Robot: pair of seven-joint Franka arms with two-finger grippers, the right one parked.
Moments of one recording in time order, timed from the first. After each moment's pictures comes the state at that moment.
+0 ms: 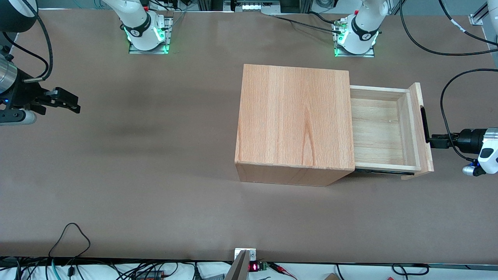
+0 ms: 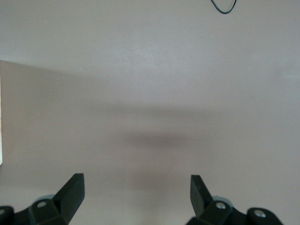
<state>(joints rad) 0.31 0.58 0.01 -1.37 -0.35 1.47 0.13</state>
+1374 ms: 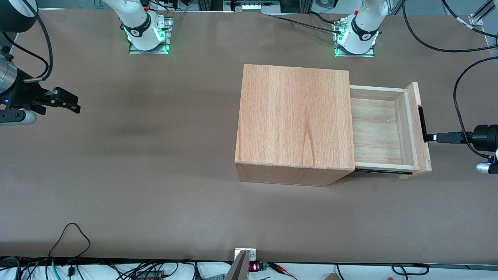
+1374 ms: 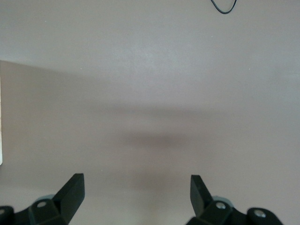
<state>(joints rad) 0.31 0.57 0.01 -1.23 -0.36 1.35 0.21</state>
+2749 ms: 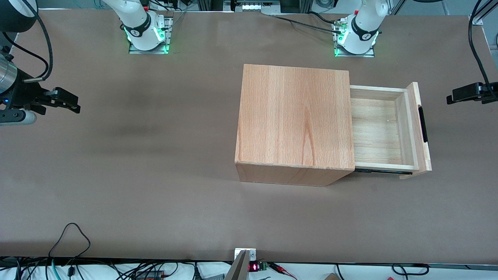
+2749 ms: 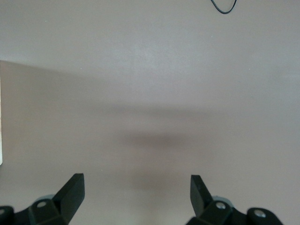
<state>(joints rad) 0.09 0.31 0.00 -1.07 -0.05 1.17 0.01</state>
